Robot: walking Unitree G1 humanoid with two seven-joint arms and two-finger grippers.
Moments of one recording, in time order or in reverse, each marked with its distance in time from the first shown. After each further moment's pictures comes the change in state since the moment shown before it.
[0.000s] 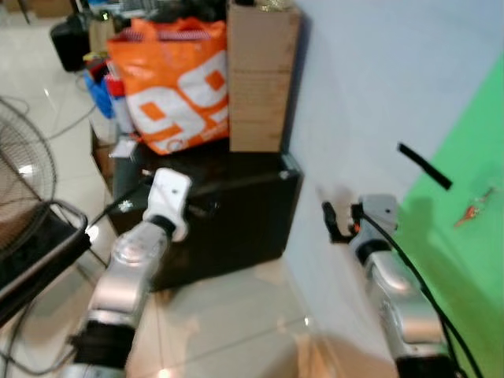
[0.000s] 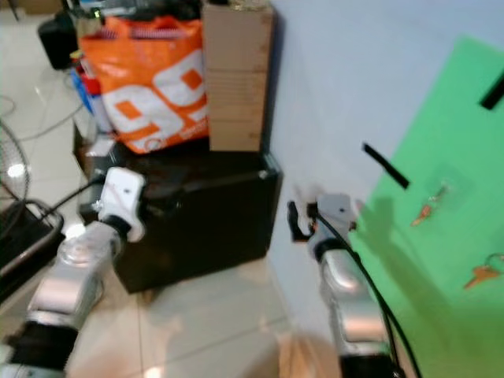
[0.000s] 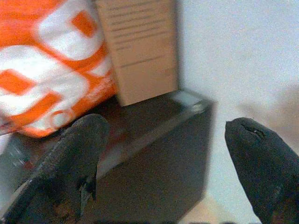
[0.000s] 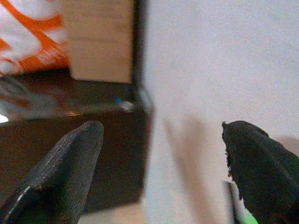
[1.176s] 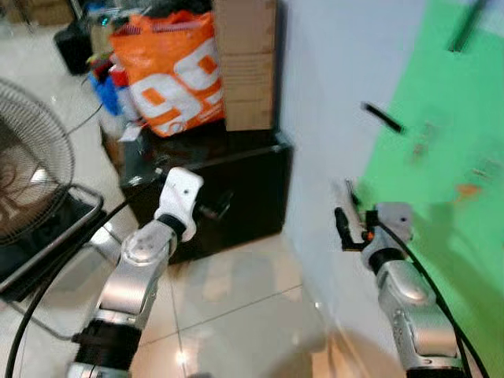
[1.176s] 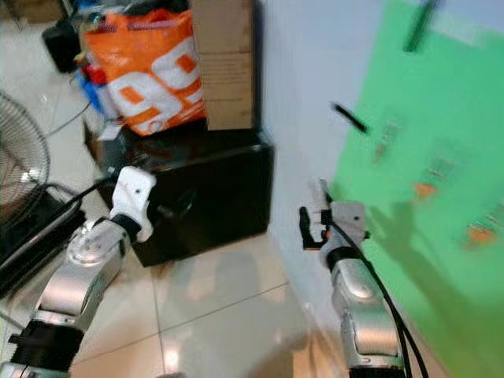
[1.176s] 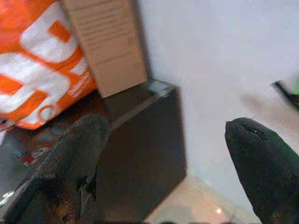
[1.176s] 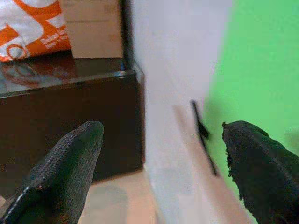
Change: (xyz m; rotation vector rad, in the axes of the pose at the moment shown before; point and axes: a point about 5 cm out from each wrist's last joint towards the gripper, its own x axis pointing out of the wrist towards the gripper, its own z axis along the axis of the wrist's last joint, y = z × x) left arm -0.002 0.002 0.008 0.041 -0.021 -0.025; right arm -0.009 -0.002 0.000 0.046 -0.007 0.006
